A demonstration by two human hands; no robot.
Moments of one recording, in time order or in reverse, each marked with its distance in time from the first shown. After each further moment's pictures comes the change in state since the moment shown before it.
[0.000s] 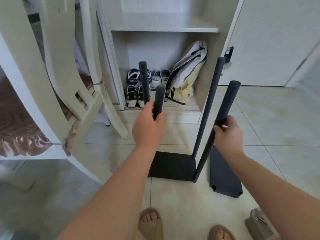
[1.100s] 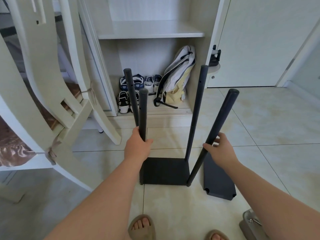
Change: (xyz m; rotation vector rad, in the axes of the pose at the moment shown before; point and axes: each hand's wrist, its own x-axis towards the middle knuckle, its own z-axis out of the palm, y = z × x) left_hand -0.018 -0.035 0.036 0.102 -0.270 -0.364; right_hand 0.010 0.066 -0.025 -0.103 -0.240 0.206
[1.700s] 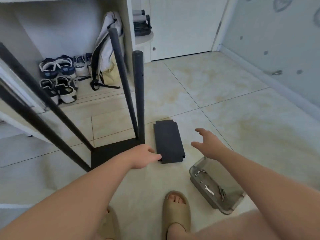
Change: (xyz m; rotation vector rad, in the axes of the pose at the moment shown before) left_hand -0.085 0.042 0.154 0.532 -0.968 0.134; right_hand -0.043 0.136 -0.129 -0.398 -0.121 0.179
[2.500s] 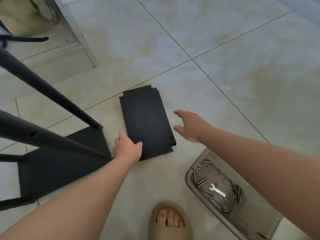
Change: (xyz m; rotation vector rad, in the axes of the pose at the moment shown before) left_hand 0.290 -0.031 0.119 -0.195 0.354 -0.326; right_hand 0.203 0.124 0.116 -0.132 -0.199 0.005
